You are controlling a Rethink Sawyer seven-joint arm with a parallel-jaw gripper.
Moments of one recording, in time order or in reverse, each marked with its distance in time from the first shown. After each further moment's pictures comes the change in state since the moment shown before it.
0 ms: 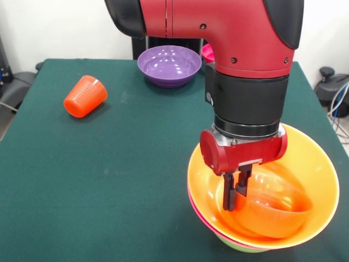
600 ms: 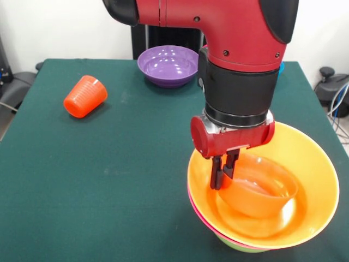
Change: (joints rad) arm 0.005 -0.016 -0.030 0.000 0.003 0.141 0.000
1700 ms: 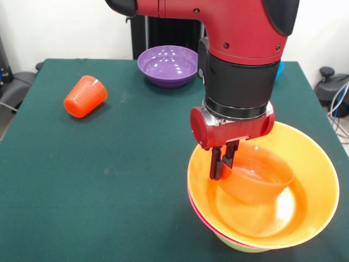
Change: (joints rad) arm 0.000 -0.012 -0.001 0.000 0.006 0.055 0.000
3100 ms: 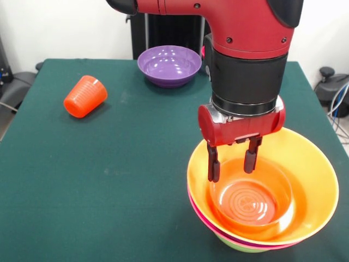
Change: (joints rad) arm 0.000 -0.003 0.000 0.000 0.070 0.002 0.000
